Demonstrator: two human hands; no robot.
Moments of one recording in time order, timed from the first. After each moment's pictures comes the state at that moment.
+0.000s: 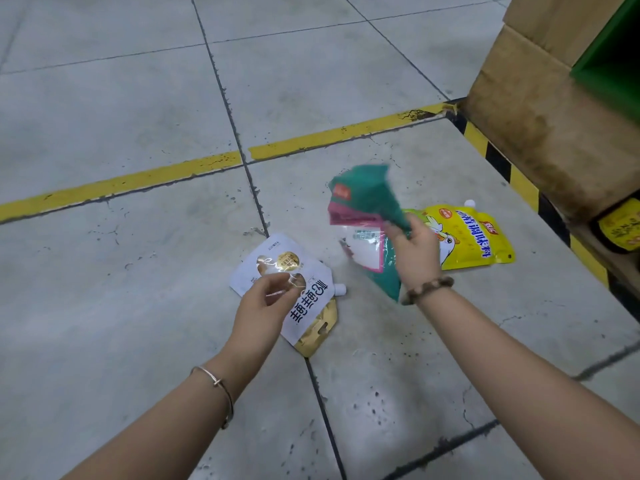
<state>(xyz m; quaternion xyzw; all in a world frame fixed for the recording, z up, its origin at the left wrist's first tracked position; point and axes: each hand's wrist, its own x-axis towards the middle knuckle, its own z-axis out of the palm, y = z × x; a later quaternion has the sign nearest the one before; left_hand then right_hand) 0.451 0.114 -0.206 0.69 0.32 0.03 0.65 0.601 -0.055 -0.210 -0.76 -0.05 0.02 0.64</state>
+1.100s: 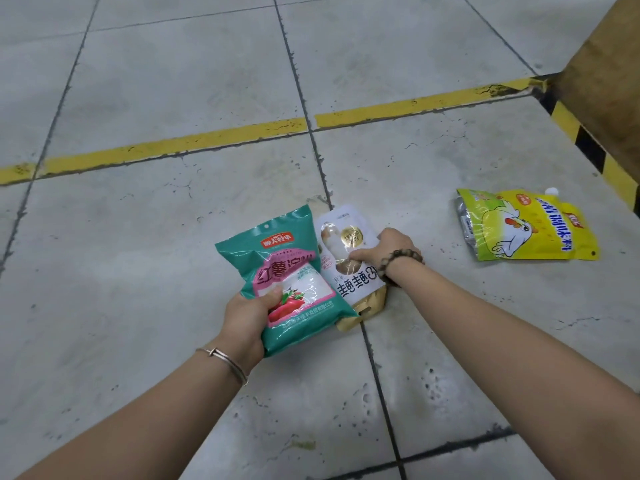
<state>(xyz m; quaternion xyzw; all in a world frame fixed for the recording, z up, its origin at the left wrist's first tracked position) 0.380 0.179 -0.234 0.39 0.54 0.04 0.75 0.577 0.047 -0.260 -0.94 -0.07 0.28 0.17</state>
